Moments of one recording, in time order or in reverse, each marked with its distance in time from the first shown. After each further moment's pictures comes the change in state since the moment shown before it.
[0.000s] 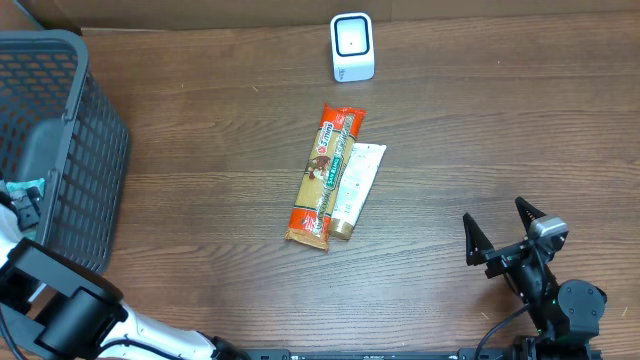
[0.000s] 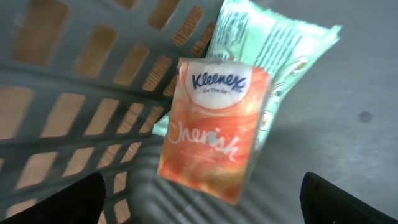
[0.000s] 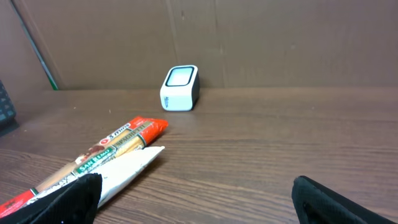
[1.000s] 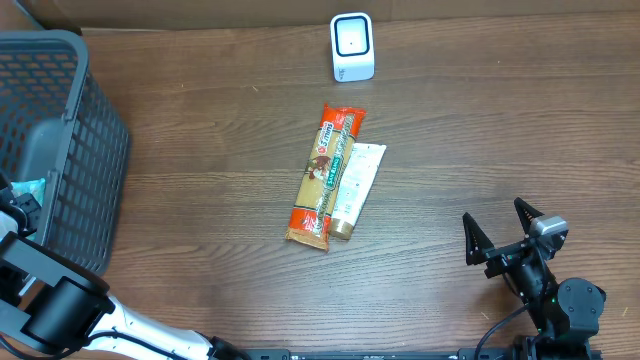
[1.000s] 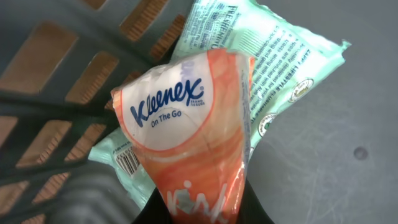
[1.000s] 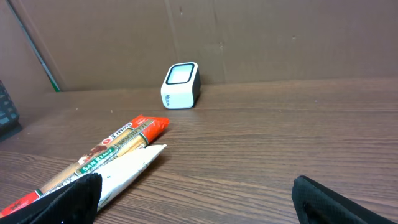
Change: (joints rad) left arm 0.023 0.098 -0.002 0.065 0.151 -0.133; right arm 0.000 0.008 0.000 0.000 0.000 0.028
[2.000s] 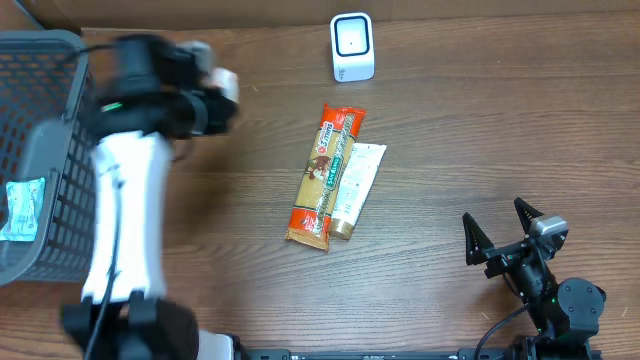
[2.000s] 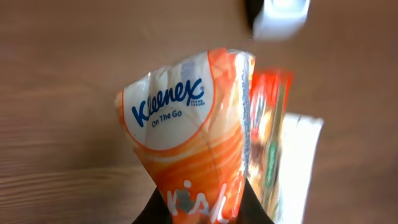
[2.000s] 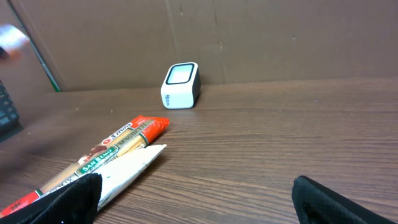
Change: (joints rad) left arm -0.945 -0.420 0.040 -0.493 0.277 -0.327; right arm 0.000 0.000 0.000 0.000 0.000 0.000
